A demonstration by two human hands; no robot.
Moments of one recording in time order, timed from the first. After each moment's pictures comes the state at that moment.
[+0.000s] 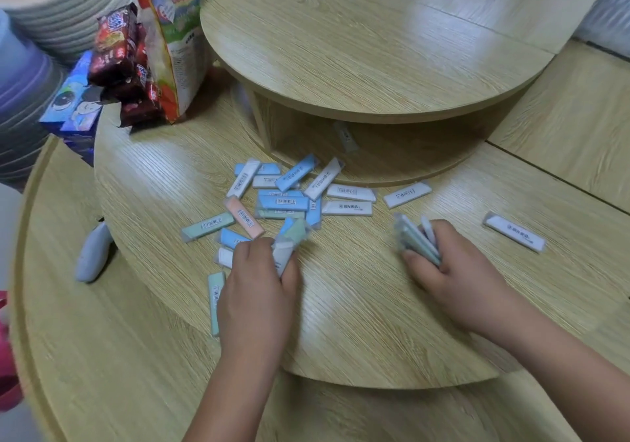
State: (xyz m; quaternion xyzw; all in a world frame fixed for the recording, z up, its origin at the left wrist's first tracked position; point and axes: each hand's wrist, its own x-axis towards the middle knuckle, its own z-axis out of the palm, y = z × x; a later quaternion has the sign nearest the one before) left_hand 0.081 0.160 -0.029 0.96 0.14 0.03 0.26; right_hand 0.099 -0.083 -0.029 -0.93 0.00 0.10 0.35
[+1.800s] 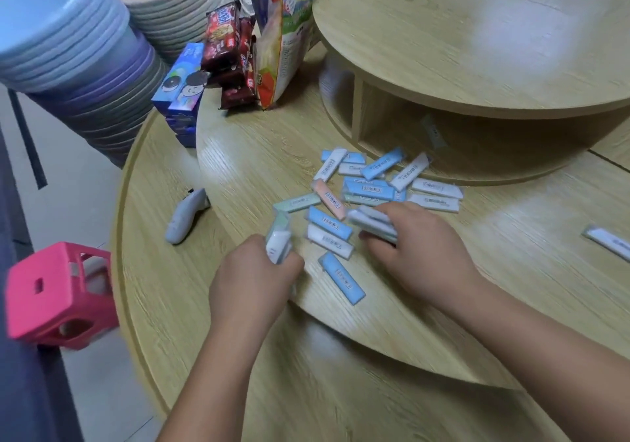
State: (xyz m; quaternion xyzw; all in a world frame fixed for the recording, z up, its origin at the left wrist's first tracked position) left_hand 0.063 0.268 -0.024 0.93 0.25 0.00 0.25; right_hand 0.124 0.055 -0.017 -0.96 -0.15 0.06 0.24
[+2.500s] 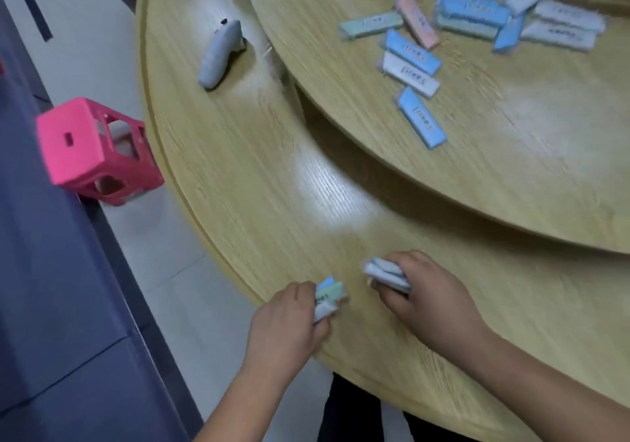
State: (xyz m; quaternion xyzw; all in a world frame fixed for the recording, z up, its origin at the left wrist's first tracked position) left_hand -0.181 0.271 -0.137 0.97 0.06 -0.19 0.10; right_hand -0.083 0.071 -0.114 -0.91 -0.16 0.27 0.28
